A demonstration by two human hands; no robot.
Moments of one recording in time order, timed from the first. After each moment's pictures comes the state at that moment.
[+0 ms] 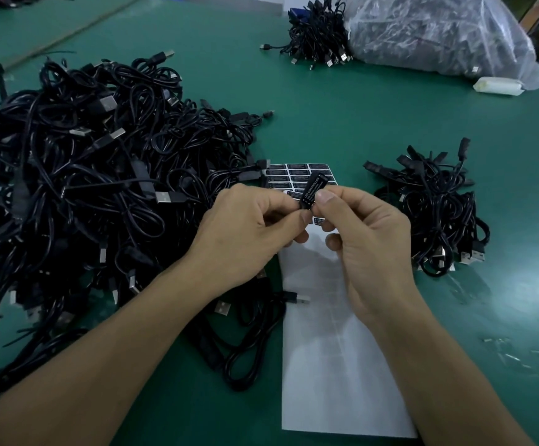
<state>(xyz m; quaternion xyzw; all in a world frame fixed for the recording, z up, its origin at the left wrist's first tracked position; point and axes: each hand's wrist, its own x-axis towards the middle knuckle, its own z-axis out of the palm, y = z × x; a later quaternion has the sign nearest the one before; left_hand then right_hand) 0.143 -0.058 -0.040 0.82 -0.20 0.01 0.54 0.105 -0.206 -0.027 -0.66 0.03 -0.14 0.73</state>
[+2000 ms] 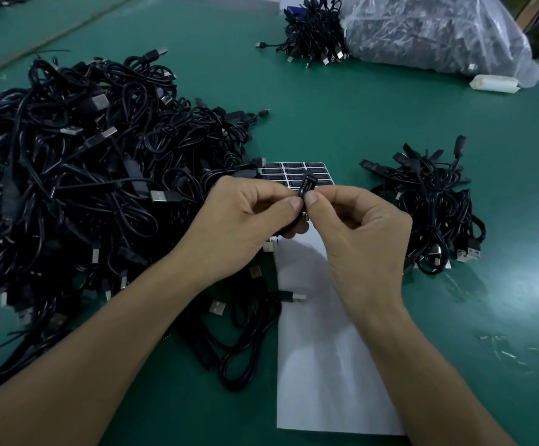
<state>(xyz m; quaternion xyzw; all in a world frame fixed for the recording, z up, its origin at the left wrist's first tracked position) 0.145 -0.056 -0.036 0.73 -0.24 -0.03 0.64 0.101 -0.199 -0.030 -0.72 -0.01 -0.25 0.65</state>
